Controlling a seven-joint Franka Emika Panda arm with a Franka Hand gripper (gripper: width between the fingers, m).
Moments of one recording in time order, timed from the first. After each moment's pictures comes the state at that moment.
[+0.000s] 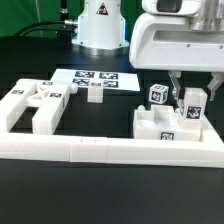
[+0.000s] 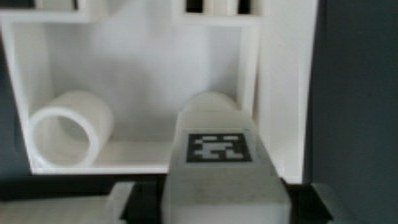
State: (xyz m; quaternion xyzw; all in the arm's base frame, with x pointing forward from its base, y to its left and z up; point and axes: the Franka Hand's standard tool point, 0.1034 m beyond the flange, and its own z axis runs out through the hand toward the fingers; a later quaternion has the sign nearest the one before) arm 0.615 0.118 0.075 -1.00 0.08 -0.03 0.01
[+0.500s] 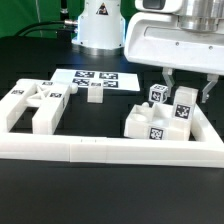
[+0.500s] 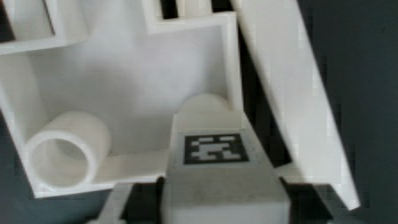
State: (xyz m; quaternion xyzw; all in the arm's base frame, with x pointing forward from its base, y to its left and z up) arm 0.616 0.104 0.076 -0.97 0.24 -0.03 0.00
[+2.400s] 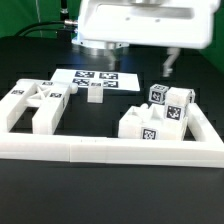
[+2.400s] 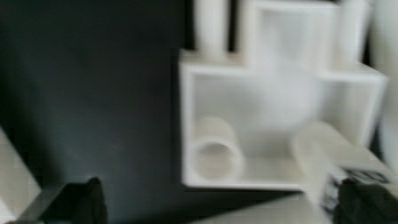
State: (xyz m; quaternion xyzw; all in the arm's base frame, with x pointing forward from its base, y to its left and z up) arm 0.537 0.015 0.081 -0.98 0.15 -0.08 0.01
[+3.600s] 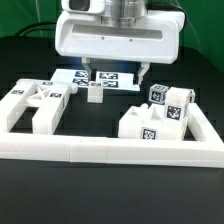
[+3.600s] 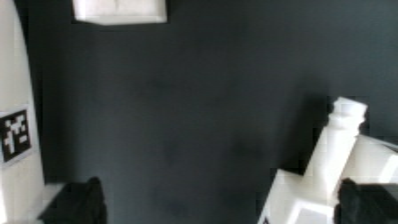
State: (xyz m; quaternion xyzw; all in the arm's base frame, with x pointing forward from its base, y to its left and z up) arm 0.521 0.005 0.063 -1.00 0.04 0.08 0.00
